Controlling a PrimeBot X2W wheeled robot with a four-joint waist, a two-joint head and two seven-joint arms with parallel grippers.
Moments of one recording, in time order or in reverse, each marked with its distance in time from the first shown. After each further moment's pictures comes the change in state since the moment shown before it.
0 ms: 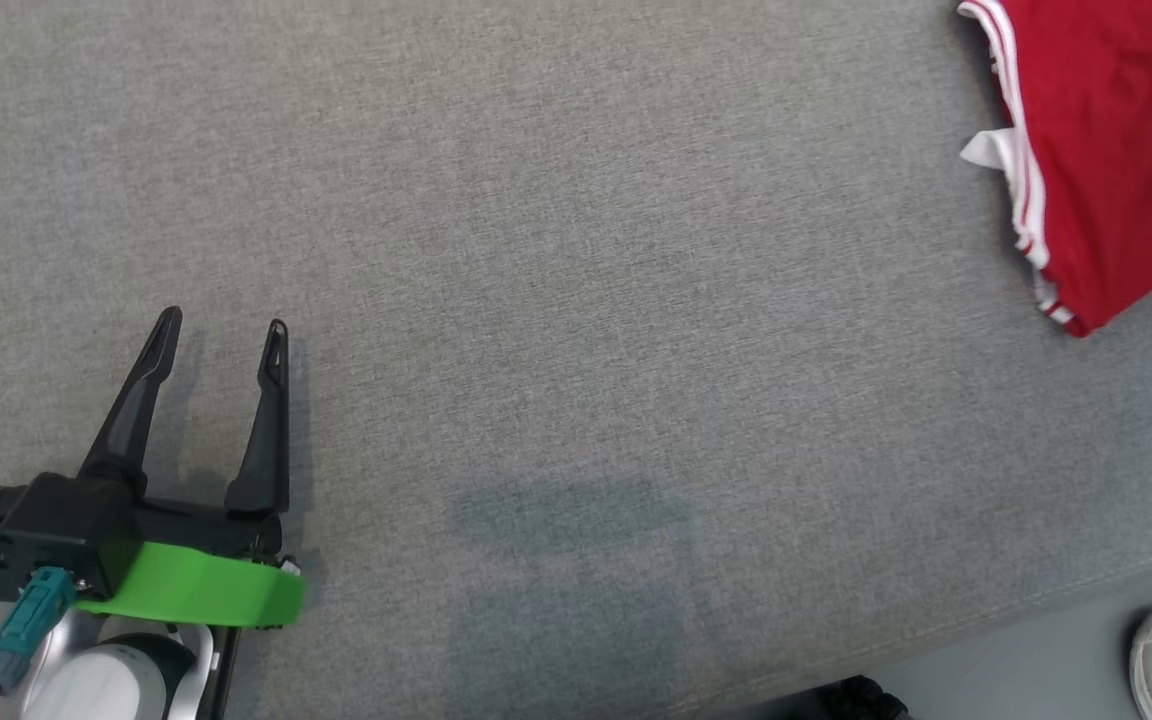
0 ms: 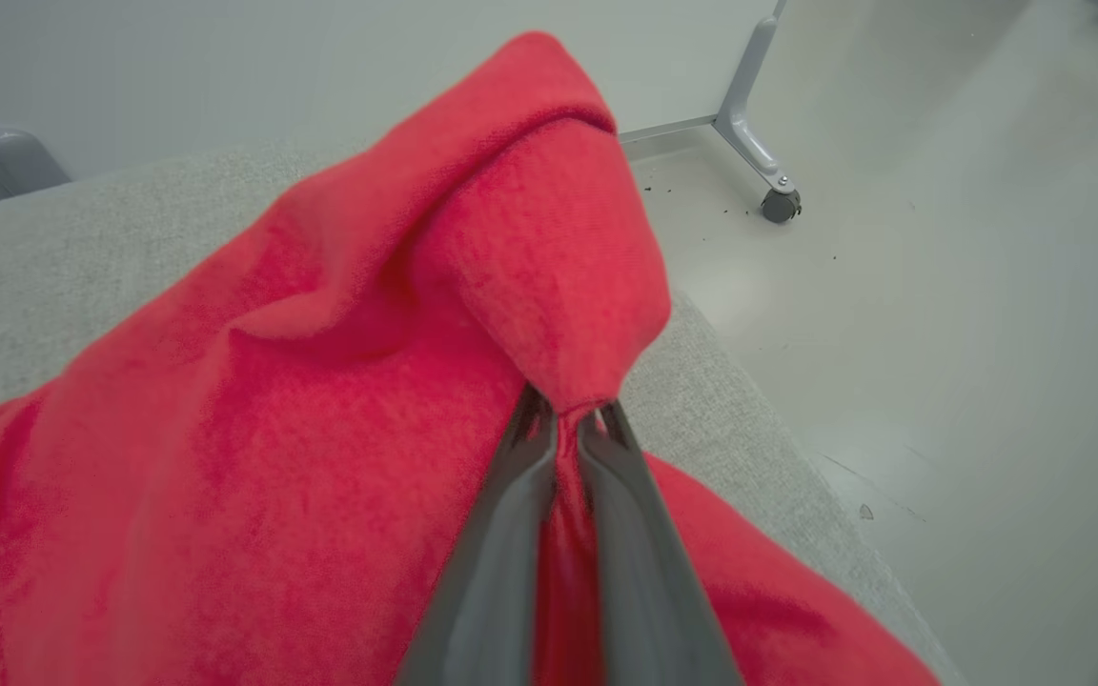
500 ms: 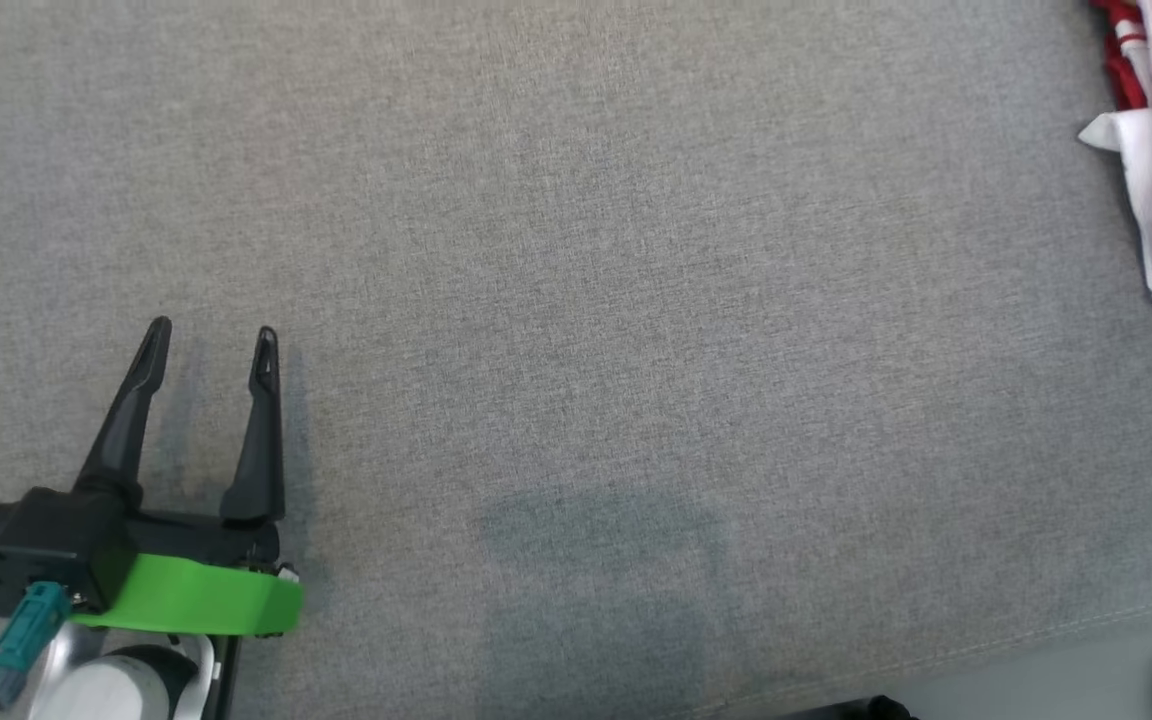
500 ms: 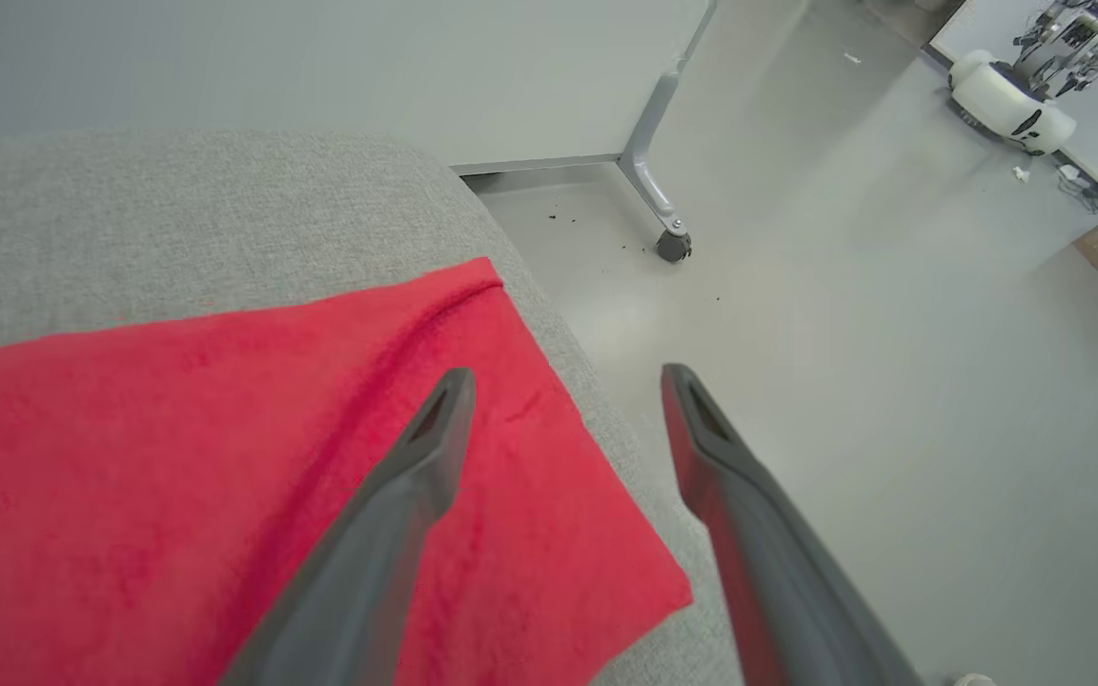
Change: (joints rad) left arm 0.022 -0.003 0.007 -0.010 -0.009 0.024 -0.014; right arm -0.082 -0.031 -0.307 0.146 -0.477 0.000 -0.104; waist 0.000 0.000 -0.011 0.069
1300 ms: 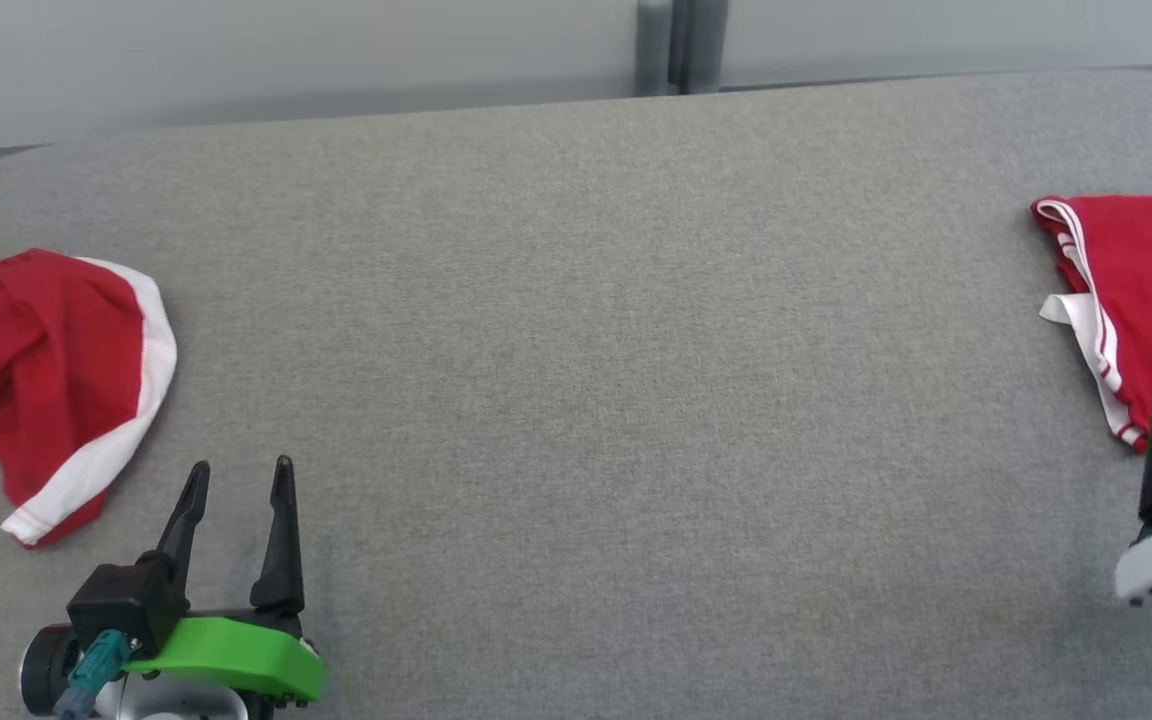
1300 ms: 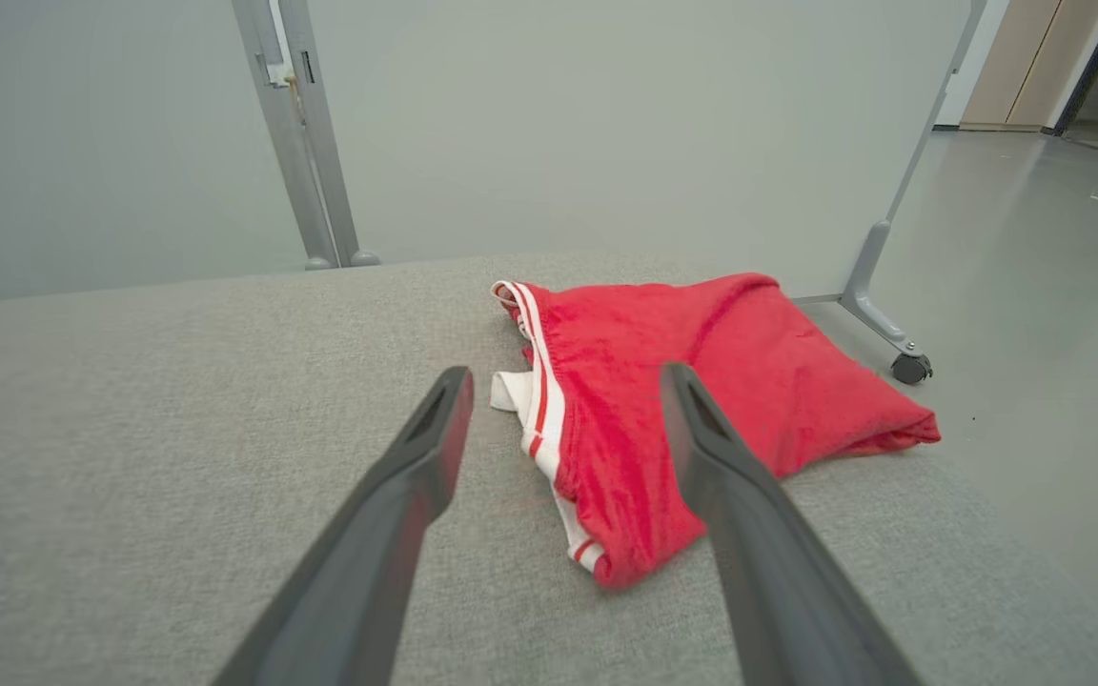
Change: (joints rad) left arm 0.062 -0.140 0.007 0.364 -0.078 -0.079 -0.139; right arm 0.831 0.238 0.225 -0.625 0.397 0.000 -0.239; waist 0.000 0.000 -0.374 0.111
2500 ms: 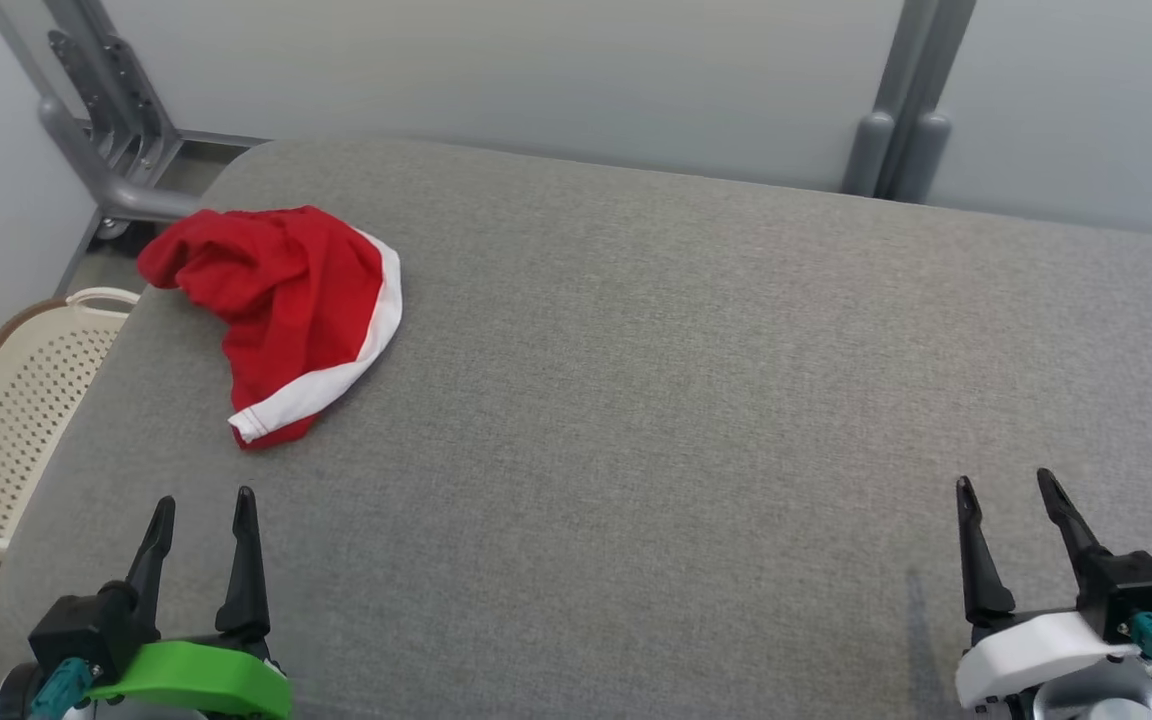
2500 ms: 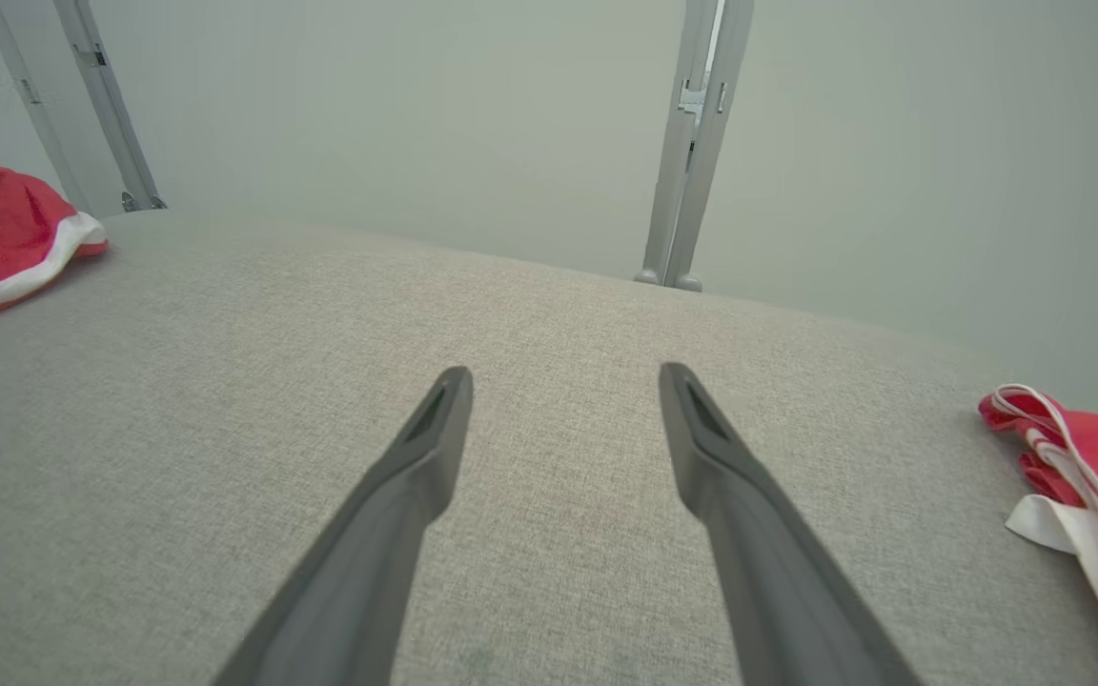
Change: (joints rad) left arm 0.031 -0.128 0.245 0.149 0.130 -0.202 -0.005; right arm 0.253 0.186 0.174 -0.211 -0.171 0.000 -0.005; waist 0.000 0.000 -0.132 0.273
